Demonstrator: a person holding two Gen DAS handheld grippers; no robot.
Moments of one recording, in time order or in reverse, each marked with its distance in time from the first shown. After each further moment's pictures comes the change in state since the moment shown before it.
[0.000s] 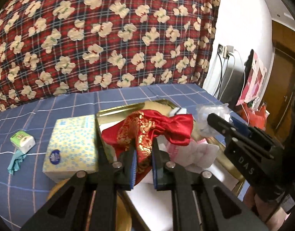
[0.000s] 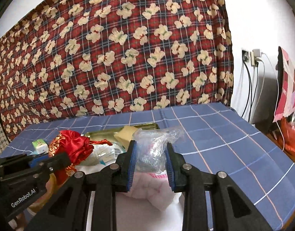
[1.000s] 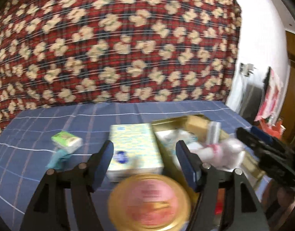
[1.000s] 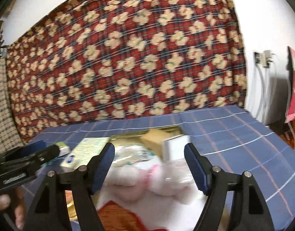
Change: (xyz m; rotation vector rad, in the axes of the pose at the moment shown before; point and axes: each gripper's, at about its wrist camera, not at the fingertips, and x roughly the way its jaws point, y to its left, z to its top) left arm -0.059 0.085 -0.010 -0.078 -0.126 0.180; right arm -0.019 0.023 0.001 0.007 -0.030 0.128
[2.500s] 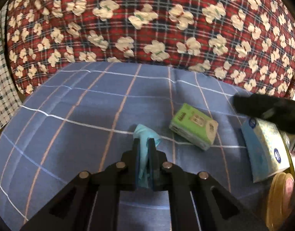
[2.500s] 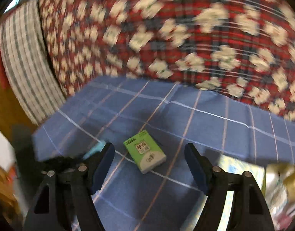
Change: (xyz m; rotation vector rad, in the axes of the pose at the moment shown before) left arm 0.069 0.223 -0.023 -0.214 0.220 0.266; right arm 0.179 0.270 0.023 -0.272 0.448 0.365
